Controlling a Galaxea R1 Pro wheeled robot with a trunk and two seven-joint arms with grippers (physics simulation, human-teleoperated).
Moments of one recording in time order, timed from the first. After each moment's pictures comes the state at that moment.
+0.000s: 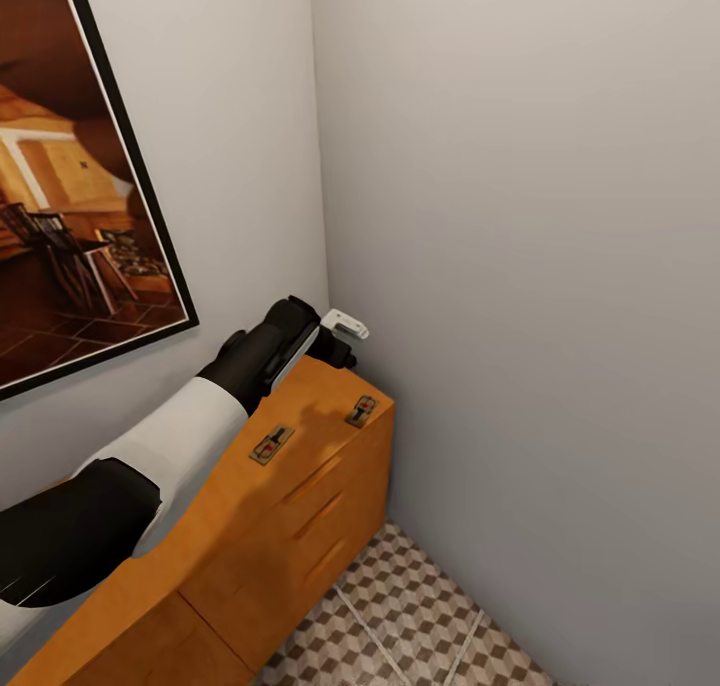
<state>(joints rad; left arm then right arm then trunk) -1.30 -0.11 -0.54 -0.75 0.03 0.99 -0.24 -0.26 0.05 0.16 -0.02 -0.10 -0.12 0.14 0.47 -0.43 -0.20</state>
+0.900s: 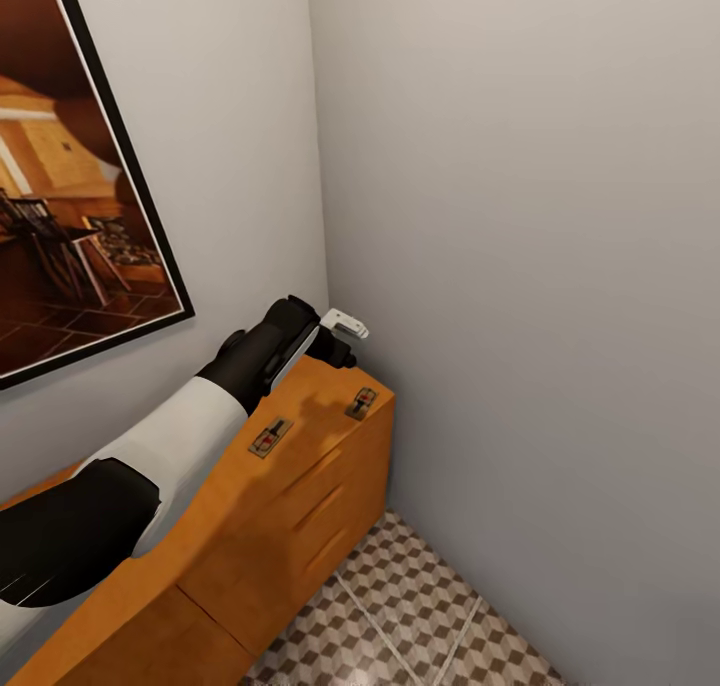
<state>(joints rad) -1.30 -0.11 -0.53 -0.75 0.03 0.99 -0.24 -0.26 0.05 0.16 -0.02 -0.10 -0.12 0.14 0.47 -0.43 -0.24</state>
